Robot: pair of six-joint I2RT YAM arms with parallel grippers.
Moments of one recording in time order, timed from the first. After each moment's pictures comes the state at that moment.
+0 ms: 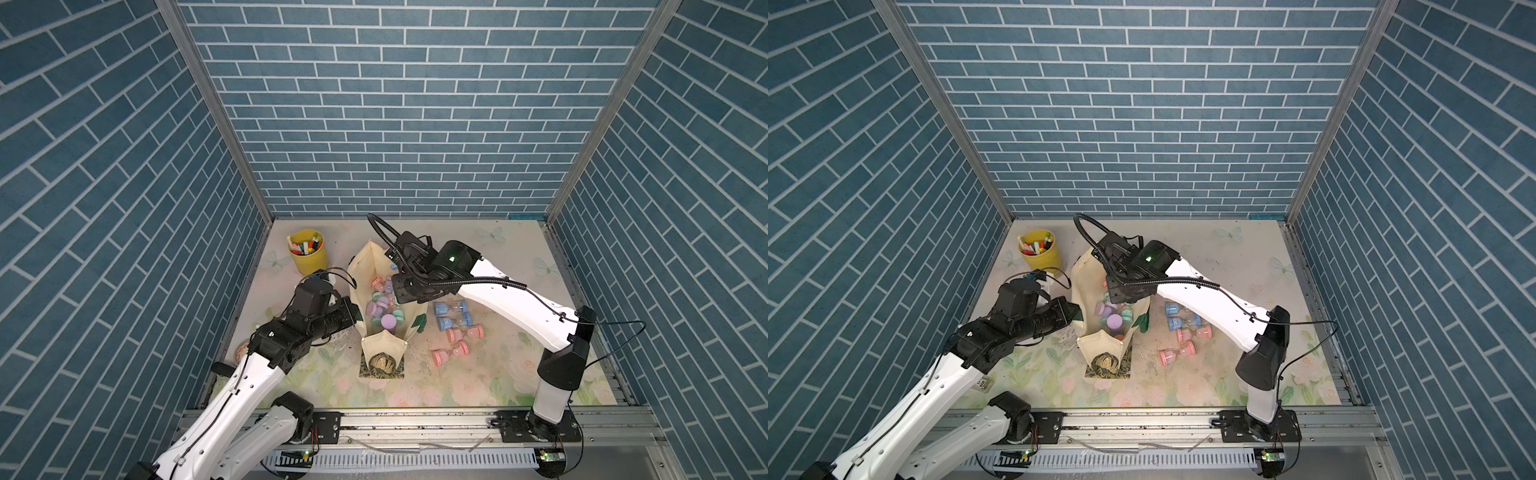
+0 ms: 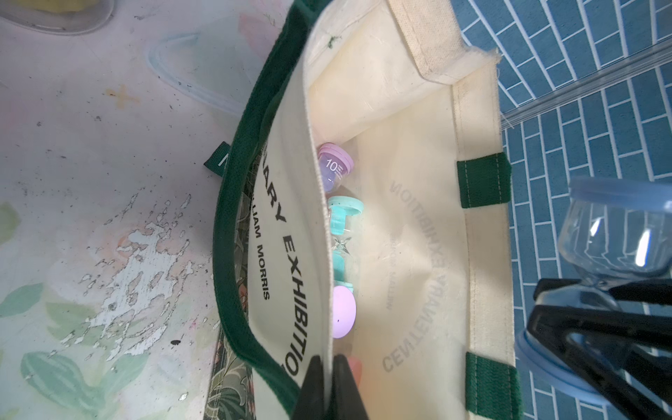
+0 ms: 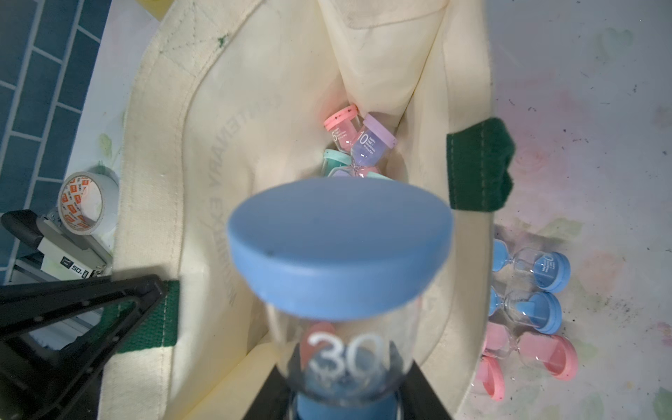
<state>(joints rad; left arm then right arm) -0.48 0.83 0.83 -0.70 0.12 -0.81 1.08 1.83 1.99 -1.25 0.14 0.63</state>
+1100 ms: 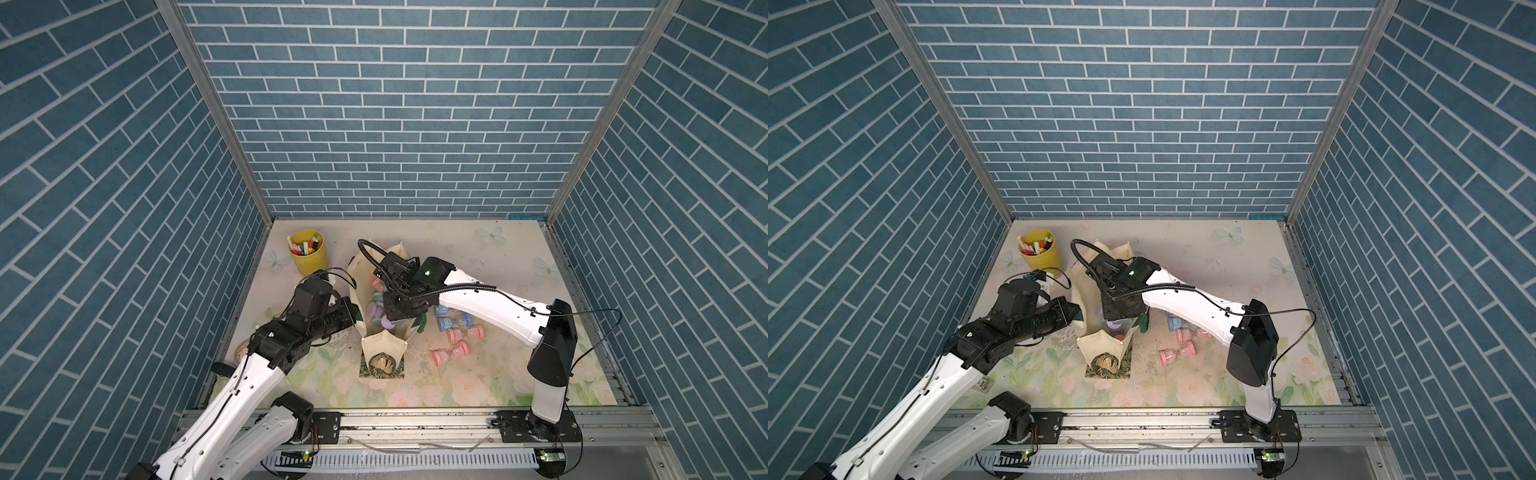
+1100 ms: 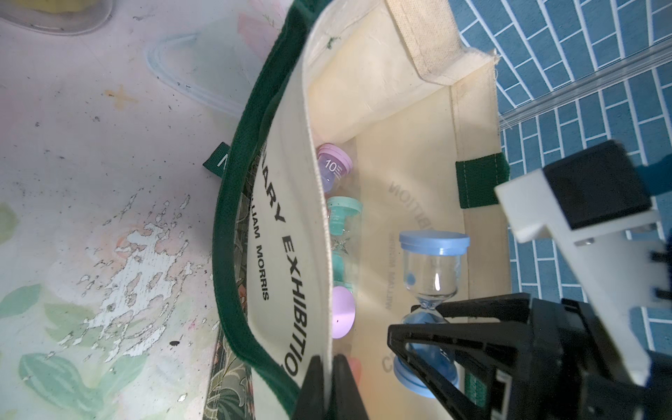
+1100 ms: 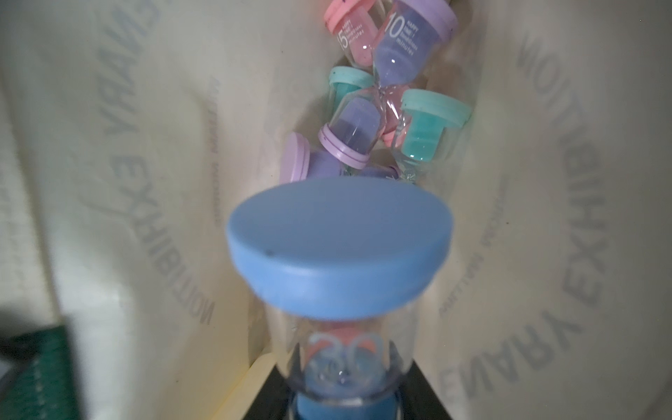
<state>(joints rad) -0.48 0.82 0.82 -0.70 0.13 -0.81 1.09 1.89 1.80 -1.11 0.02 0.76</state>
